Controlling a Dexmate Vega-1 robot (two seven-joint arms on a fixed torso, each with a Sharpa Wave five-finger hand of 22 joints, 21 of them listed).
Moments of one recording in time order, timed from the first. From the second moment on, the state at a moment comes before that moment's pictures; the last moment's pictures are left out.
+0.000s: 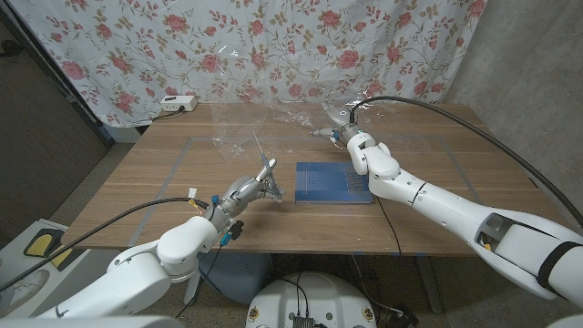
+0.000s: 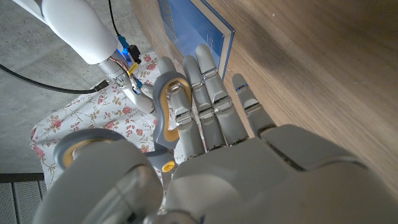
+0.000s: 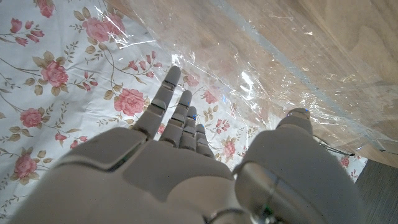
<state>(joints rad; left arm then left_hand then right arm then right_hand) 1.47 0.93 0.25 -2.27 -0.49 0.17 0.32 0.47 -0.09 -0.17 0.11 0.30 1.10 0.05 0.44 0.30 0.96 -0.01 0.65 0.68 1.01 -0.11 0.36 0.45 0.41 0.14 0.42 0.20 -0.47 -0.50 -0.96 -1.50 -0.87 -0.48 -0.05 0.59 -0.02 -0.05 -0.02 0.22 -0.04 0.06 0.20 0.20 0.13 0.09 0.31 0.25 0.27 -0.03 0.22 0.52 0.41 0.09 0.59 0.20</state>
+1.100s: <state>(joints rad) 1.47 0.93 0.26 -2.27 -0.50 0.17 0.31 0.49 -0.08 -0.18 0.11 0.30 1.10 0.05 0.43 0.30 0.96 -0.01 0.65 0.69 1.00 -0.11 0.37 0.45 0.41 0.14 0.42 0.20 -0.38 -0.39 -1.09 -1.30 -0.85 -0.58 -0.12 0.82 0.10 0.07 -0.15 0.19 -0.02 0.02 0.21 0.20 0.18 0.08 0.26 0.23 0.28 -0.04 0.25 0.53 0.40 0.07 0.62 0.21</state>
